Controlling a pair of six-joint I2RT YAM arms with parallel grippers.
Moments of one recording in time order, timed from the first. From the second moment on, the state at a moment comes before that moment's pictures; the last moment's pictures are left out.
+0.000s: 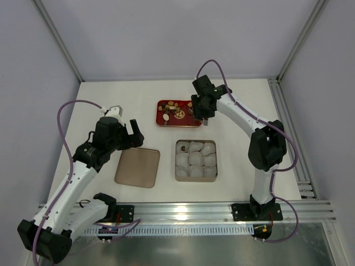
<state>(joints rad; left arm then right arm) -0.37 0.90 0.89 -0.65 -0.07 -0.45 0.52 1.93 1.73 -0.85 0.12 0.35</state>
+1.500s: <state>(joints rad) -0.37 0.88 0.89 -0.65 -0.06 -0.45 0.54 1.93 1.72 -0.86 0.13 0.37</state>
